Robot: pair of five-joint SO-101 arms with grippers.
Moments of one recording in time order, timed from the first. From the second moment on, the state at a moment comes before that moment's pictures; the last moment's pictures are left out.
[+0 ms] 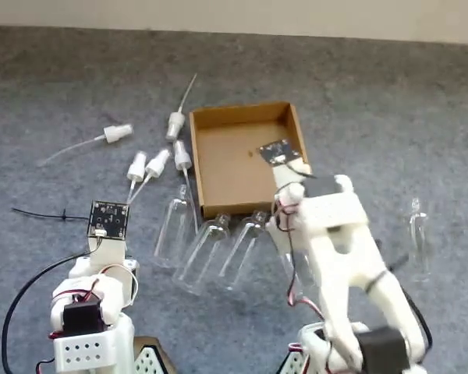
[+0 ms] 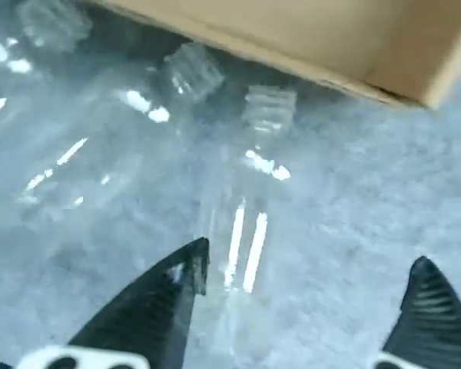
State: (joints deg) left arm -14.5 -104.1 96.0 74.9 -6.9; right arm -15.4 -22.9 38.5 75.6 16.7
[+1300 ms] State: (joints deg) left arm -14.5 -104.1 96.0 74.9 -6.9; right arm 28.3 36.2 -23.0 89.6 37.6
